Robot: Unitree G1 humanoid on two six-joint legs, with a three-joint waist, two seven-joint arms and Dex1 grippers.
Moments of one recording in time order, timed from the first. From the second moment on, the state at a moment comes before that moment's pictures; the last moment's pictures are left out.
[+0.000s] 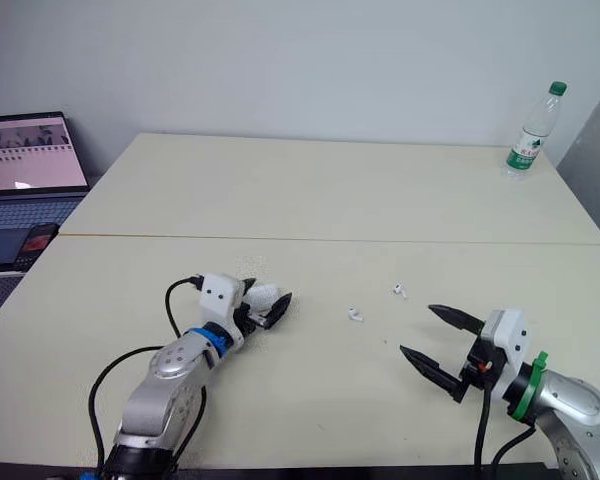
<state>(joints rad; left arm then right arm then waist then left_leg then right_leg) -0.06 0.27 0.01 -0.23 -0.22 0.35 -0.38 0.28 -0.61 -0.22 -0.52 0.57 0.23 0.86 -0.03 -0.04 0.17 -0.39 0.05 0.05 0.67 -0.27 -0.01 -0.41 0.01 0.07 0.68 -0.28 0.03</state>
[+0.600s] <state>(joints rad) 0.01 0.16 0.01 -0.32 -0.16 0.50 -0.16 0.26 -0.61 -0.22 -0.52 0.57 0.23 0.87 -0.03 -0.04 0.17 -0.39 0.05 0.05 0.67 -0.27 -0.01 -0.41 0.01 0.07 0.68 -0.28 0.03</state>
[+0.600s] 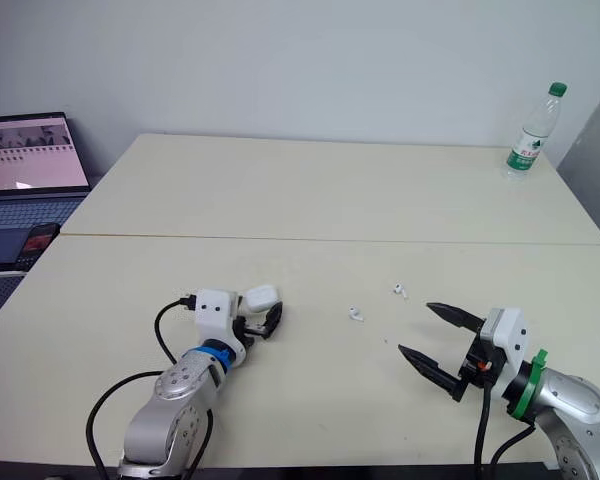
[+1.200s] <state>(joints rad) -0.05 0.17 0.00 -0.26 -0.16 0.49 -0.21 0.29 -0.60 -0.22 -0.52 0.57 0.23 0.86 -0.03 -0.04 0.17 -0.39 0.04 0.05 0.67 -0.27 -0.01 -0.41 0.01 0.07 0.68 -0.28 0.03</state>
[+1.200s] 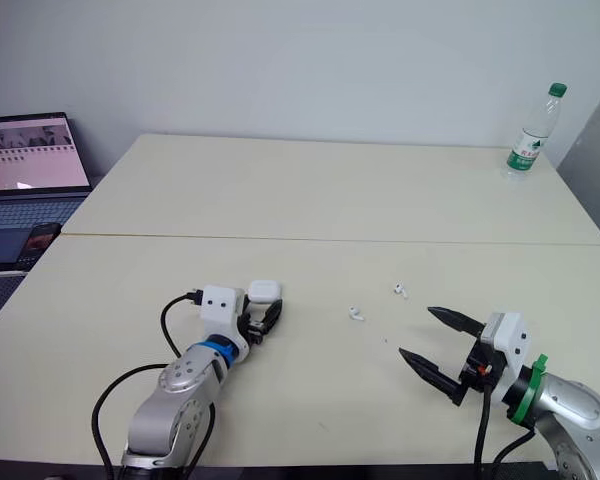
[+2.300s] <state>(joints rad) -0.09 0.17 -0.01 -0.22 -0.10 0.43 -0.20 0.28 -0.59 -0.22 -0.53 0.57 0.23 0.85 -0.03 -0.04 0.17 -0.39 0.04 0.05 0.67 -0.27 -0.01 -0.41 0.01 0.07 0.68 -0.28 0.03</state>
